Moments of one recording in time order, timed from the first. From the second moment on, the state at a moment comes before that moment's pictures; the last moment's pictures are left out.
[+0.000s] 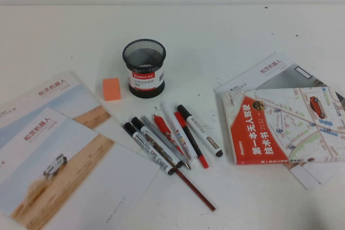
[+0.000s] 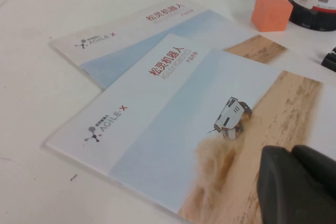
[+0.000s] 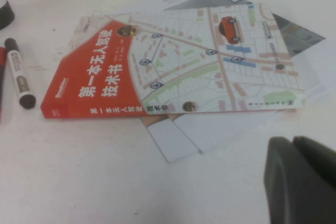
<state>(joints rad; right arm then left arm) 0.11 0.03 0.03 0.07 0.35 0.04 -0.14 -0.01 0.01 0.00 0.39 -0.03</state>
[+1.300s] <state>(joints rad) 0.11 0.03 0.03 1.16 0.25 0.03 -0.14 -0.01 0.01 0.00 0.39 -0.03</state>
